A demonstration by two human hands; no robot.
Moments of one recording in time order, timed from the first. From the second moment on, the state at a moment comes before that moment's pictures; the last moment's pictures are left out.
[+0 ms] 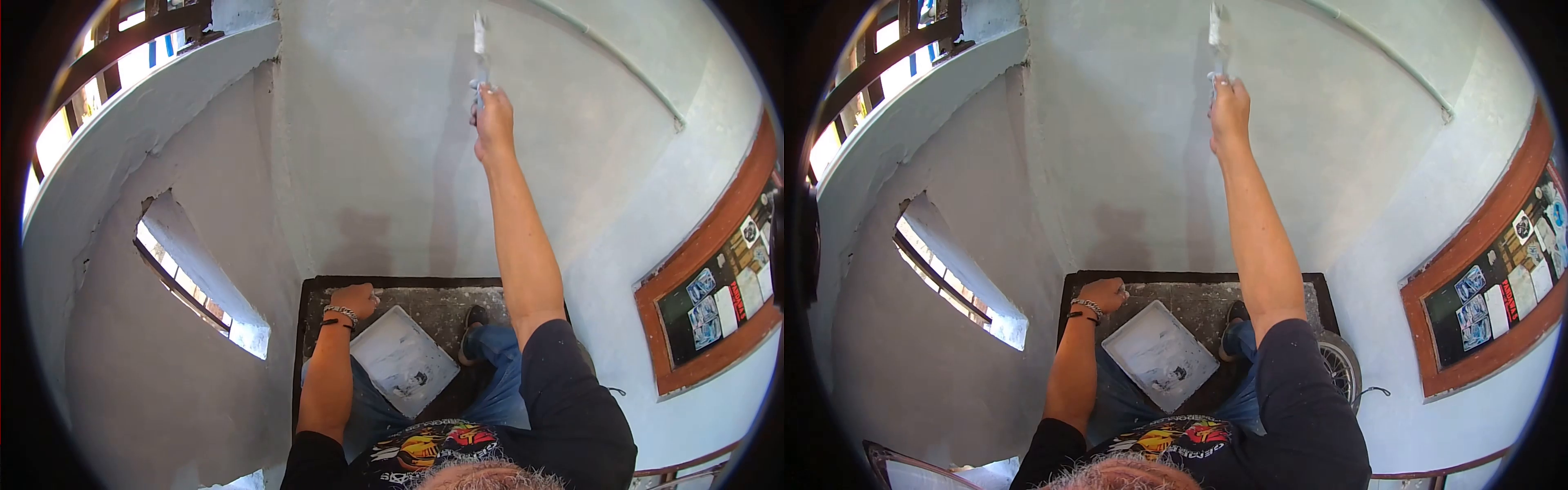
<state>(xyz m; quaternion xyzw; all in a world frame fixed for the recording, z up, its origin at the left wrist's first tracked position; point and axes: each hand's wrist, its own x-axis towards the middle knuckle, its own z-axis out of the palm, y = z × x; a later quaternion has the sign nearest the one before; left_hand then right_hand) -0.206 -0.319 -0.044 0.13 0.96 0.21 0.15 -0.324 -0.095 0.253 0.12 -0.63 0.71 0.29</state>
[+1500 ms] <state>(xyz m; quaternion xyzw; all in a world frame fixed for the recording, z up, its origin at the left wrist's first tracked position) -0.206 -0.320 -0.049 0.12 0.96 0.21 0.14 -0.359 -0.091 0.208 0.06 -0.78 0.49 0.37</state>
